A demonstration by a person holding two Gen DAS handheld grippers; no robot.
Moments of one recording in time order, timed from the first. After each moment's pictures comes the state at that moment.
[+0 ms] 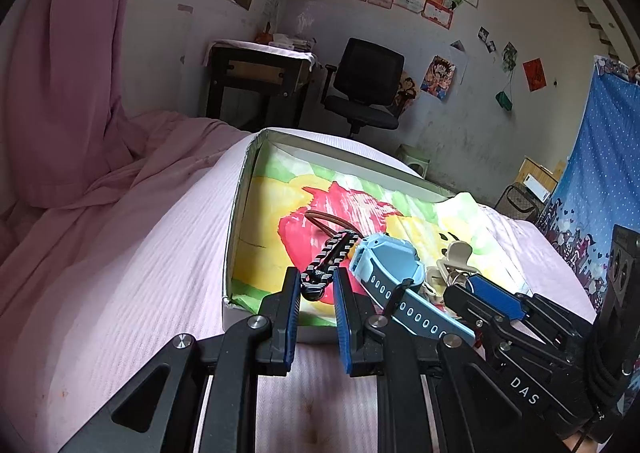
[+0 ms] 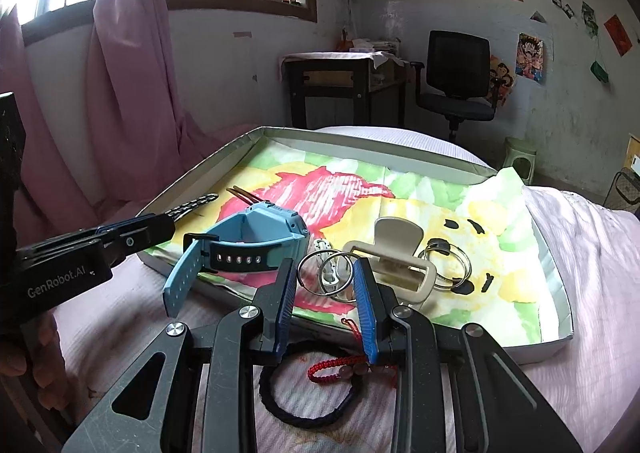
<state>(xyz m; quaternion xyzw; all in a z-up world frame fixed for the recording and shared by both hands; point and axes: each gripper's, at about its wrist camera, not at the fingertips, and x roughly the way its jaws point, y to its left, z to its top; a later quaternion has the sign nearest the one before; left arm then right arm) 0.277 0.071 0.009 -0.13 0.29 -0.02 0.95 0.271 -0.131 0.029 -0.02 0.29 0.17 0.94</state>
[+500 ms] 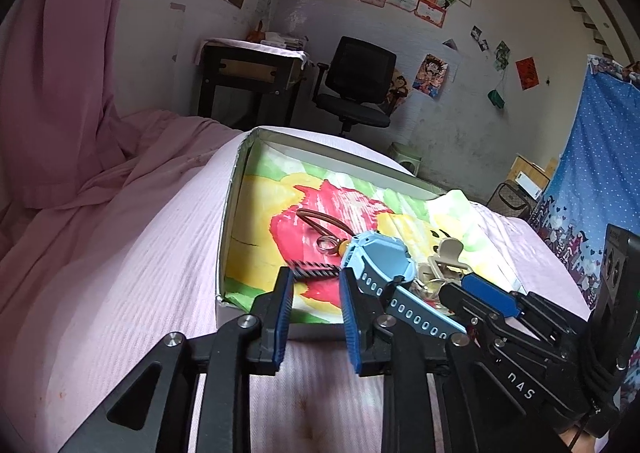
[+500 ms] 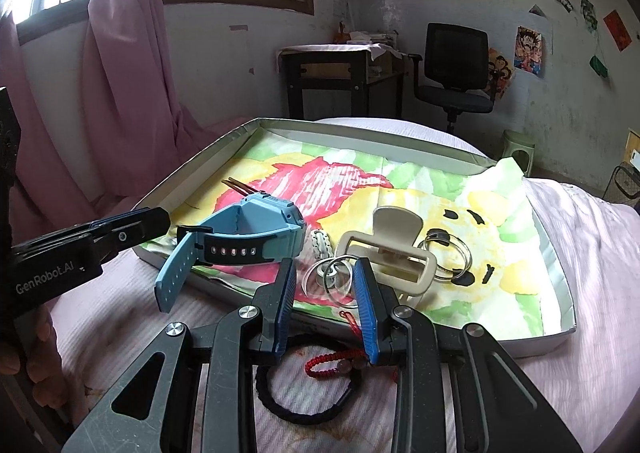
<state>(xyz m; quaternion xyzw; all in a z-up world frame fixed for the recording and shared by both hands) 0.274 0.068 0.005 -0.13 0.29 -0.04 0.95 0.274 -0.131 0.028 -0.02 0.30 0.16 0.94</state>
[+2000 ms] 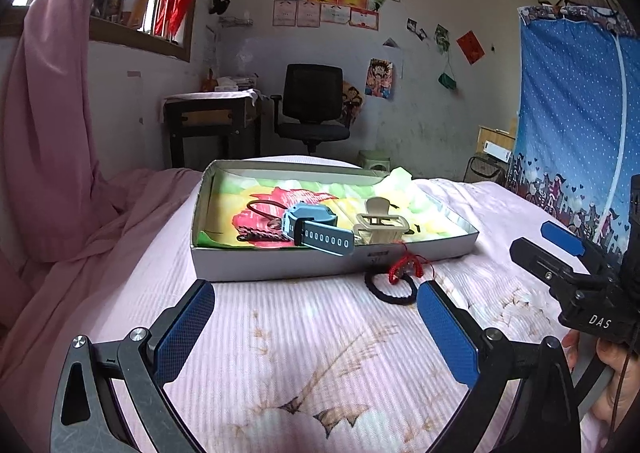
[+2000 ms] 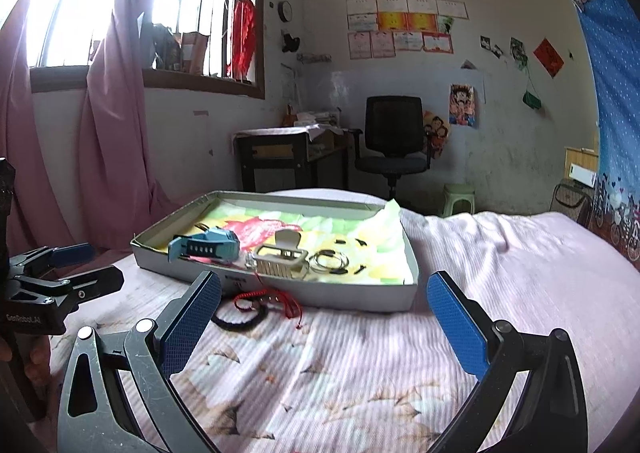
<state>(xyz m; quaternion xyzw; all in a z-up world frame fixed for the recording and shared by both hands) 0.181 0.023 0.021 -0.01 0.23 -0.08 0.97 0.156 -0.232 0.051 0.02 0.16 0.08 0.98</state>
